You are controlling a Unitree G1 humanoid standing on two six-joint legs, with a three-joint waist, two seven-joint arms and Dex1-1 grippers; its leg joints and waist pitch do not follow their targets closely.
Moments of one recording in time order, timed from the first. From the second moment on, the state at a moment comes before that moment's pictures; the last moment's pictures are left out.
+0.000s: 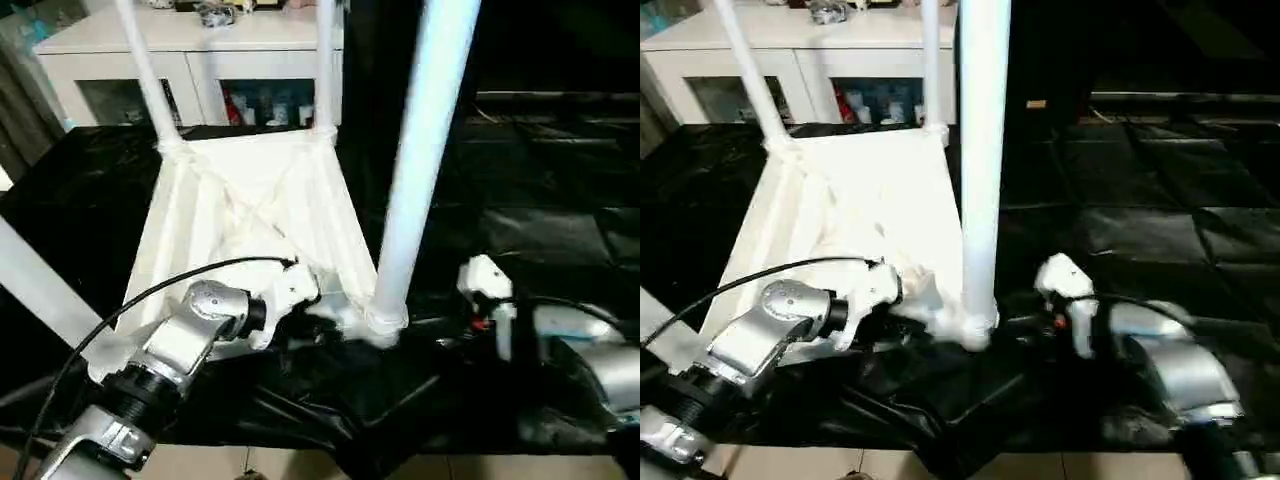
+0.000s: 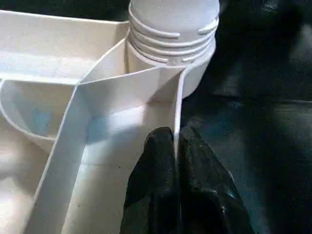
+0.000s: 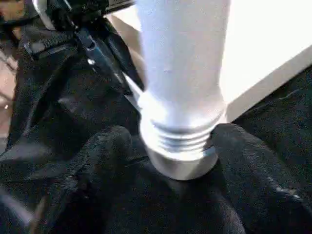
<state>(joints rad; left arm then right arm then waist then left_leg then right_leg) -0.47 0.37 -0.38 0.33 -0.12 0.31 -1.02 -0.24 -0.57 0.13 0.09 0.28 0.36 1.10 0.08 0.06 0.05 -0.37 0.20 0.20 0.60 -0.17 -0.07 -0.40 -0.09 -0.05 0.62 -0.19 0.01</state>
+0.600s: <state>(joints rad) -0.43 0.39 -0.33 0.28 -0.11 0.32 -0.99 -0.37 -0.39 0.19 0.33 0.15 0.16 0.93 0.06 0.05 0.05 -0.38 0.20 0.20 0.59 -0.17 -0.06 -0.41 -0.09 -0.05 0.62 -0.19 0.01</state>
